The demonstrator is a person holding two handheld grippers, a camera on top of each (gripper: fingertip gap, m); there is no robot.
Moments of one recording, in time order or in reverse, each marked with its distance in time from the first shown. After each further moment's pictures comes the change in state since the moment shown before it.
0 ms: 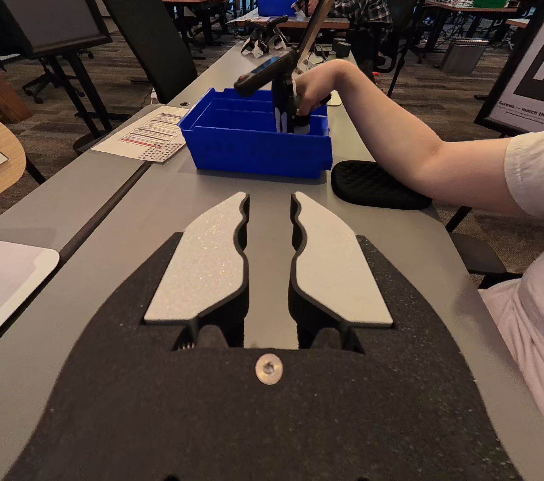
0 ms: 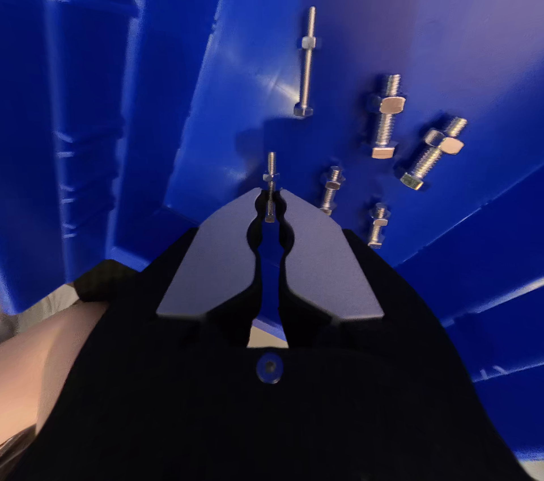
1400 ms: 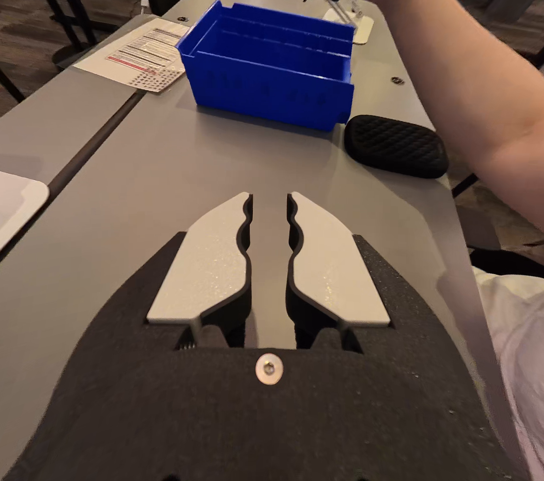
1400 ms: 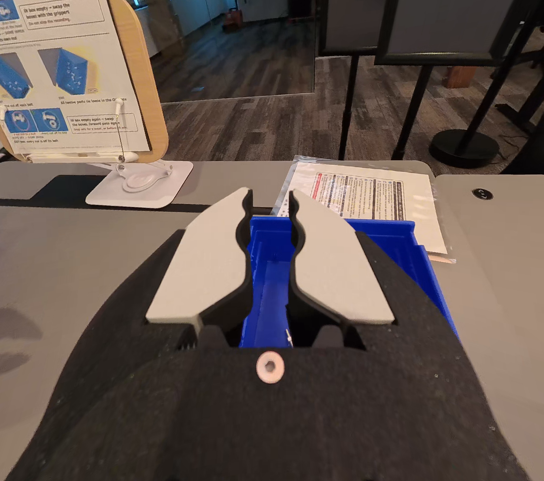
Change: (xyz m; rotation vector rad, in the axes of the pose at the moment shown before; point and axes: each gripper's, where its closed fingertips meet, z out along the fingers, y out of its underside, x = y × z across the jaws) left arm -0.011 0.033 0.003 -0.232 -0.045 -0.093; right arm -0.010 -0.105 -0.230 1.374 0.304 0.263
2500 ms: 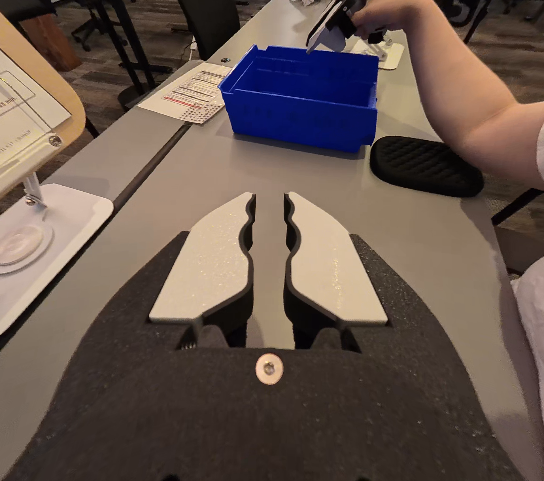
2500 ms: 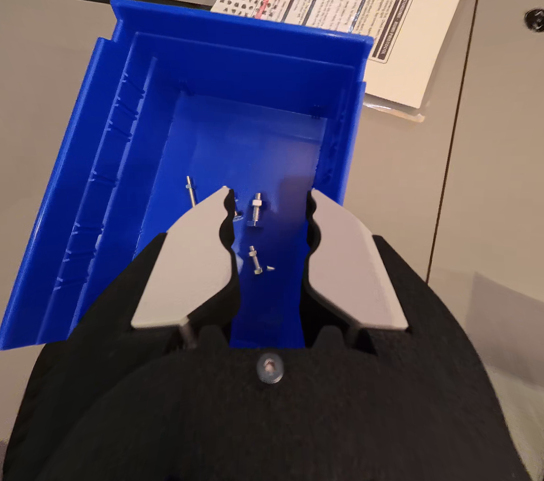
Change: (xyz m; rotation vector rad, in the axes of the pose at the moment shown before) left arm -0.015 -0.023 -0.020 0.087 -0.121 0.058; right arm 0.117 0.125 -0.014 -0.644 -0.071 -0.086
